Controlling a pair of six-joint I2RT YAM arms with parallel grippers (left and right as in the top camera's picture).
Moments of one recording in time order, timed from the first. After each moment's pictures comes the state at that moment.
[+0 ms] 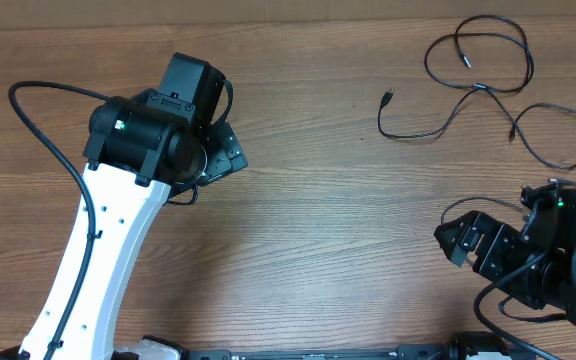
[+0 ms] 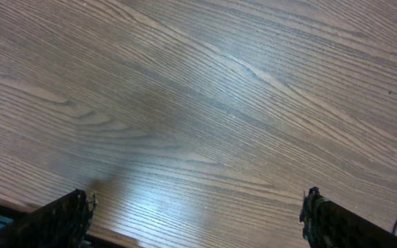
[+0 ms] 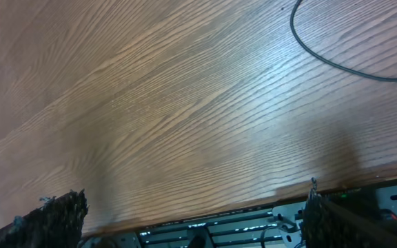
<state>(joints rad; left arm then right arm) -0.36 1.52 1.78 -1.57 -0.13 -0.80 -0.03 0.92 1.41 -1.64 -0.29 0.49</state>
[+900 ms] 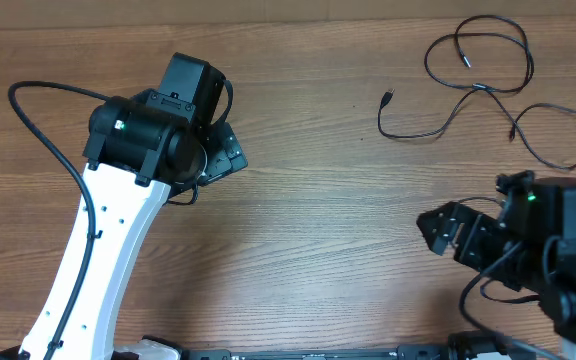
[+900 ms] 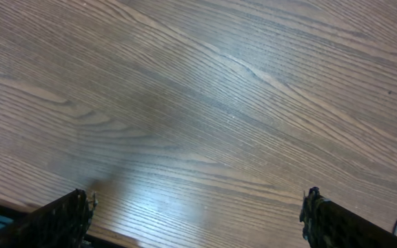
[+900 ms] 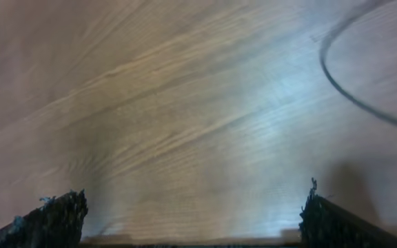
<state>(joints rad) -0.36 1.52 1.78 -1.57 -0.13 -0.80 0.09 0.88 1.24 -1.39 -0.28 0.49</state>
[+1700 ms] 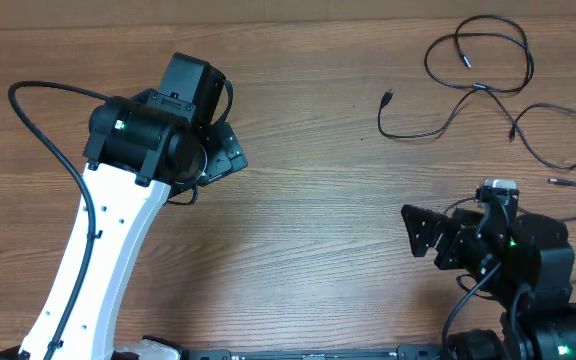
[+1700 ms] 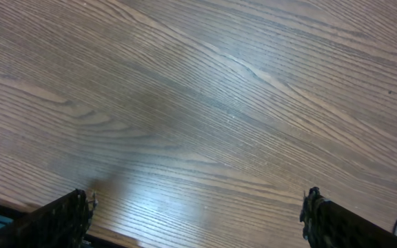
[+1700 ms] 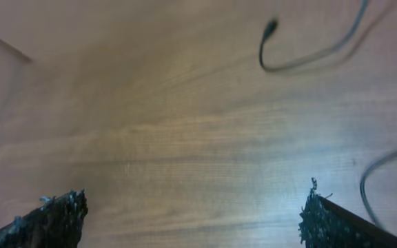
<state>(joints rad) -0.36 1.52 1.78 -1.57 -0.13 -0.80 0.11 0.58 0.77 -0.80 -0.27 0.37</state>
